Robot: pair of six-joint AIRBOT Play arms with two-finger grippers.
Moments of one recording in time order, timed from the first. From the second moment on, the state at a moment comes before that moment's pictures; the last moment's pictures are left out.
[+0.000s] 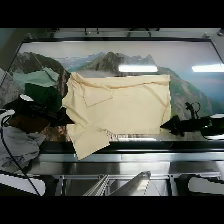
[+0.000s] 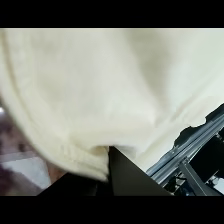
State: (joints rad) left arm 0.23 -1.74 1.00 0.86 -1.34 -1.20; right arm -0.48 -1.48 0.61 -0.68 1.18 0.92
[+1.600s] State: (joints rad) left arm 0.58 -1.14 1.36 -0.17 -1.70 -1.10; right arm -0.62 -0.80 1.33 -0.15 1.14 0.85
